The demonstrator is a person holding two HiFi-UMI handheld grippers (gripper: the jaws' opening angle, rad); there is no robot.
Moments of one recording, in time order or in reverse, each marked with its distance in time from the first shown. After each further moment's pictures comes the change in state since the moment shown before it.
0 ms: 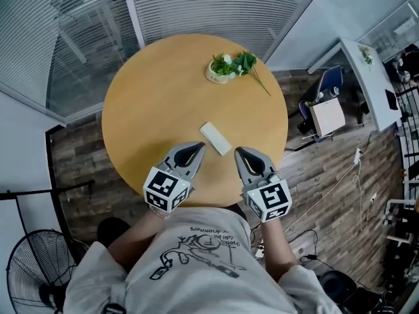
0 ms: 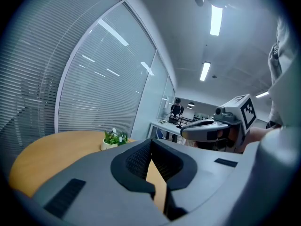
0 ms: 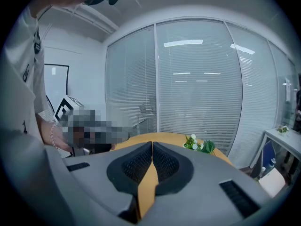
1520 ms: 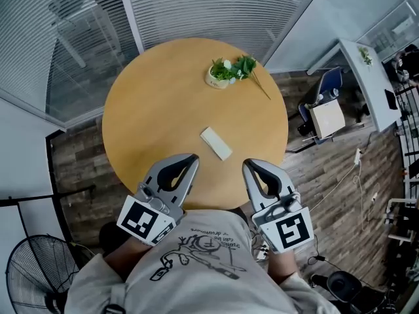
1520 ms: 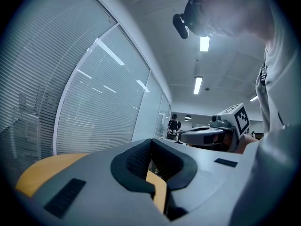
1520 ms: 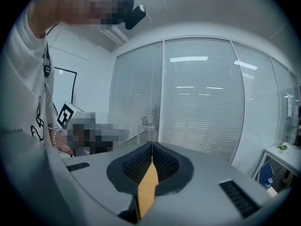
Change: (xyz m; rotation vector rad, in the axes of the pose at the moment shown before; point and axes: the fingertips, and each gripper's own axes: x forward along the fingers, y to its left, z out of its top) left arm -0.068 -0.028 0.105 0.048 -0.207 -0.020; right arm -0.048 0.035 0.104 -0.070 -0.138 -0.002
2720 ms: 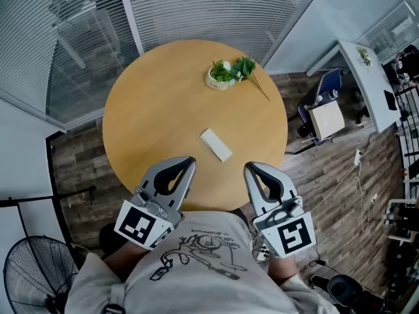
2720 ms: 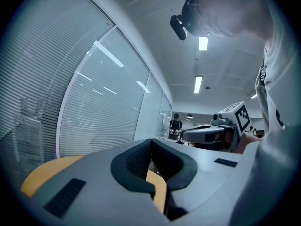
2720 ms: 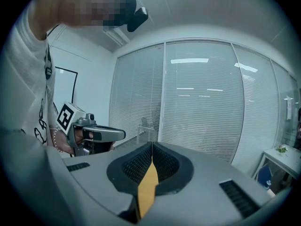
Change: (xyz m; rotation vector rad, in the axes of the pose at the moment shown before) left arm -0.008 0.001 0.008 0.025 -0.004 0.018; right arm -0.003 0.002 0.022 0.022 -0.084 -0.023
